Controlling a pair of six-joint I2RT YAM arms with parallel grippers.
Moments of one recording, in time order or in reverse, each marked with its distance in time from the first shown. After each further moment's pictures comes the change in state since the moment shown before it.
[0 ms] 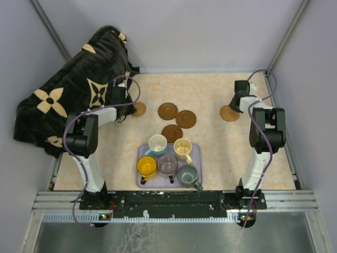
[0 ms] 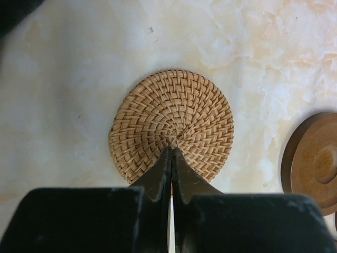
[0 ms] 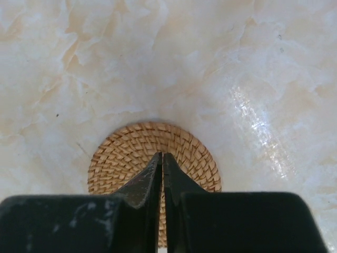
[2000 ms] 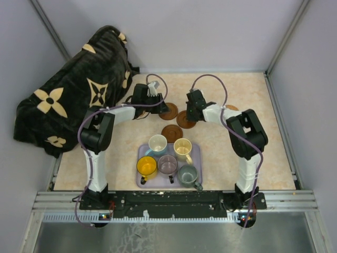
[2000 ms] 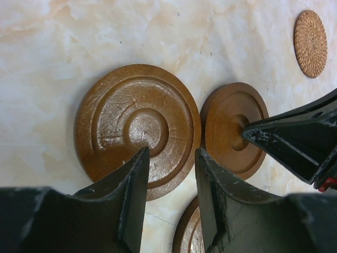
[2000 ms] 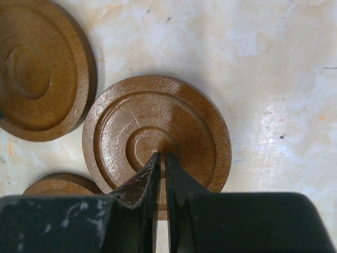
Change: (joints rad) left arm -0.210 0.113 0.142 0.093 0.412 0.050; right arm 0.494 -0.027 -0.046 0.013 -0.189 -0.065
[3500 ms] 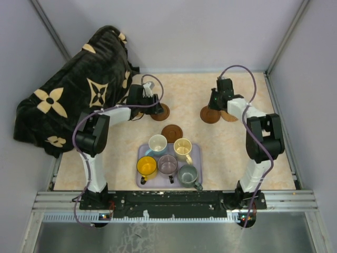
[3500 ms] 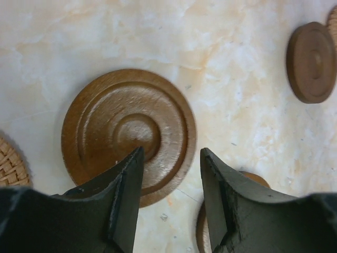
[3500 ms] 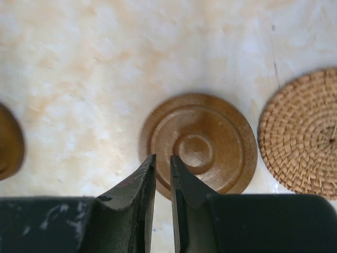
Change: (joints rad) left arm 0.033 -0.037 -0.060 -0.032 -0.053 0.056; right arm -0.280 -0.108 -0.030 -0.010 -0.104 -0.045
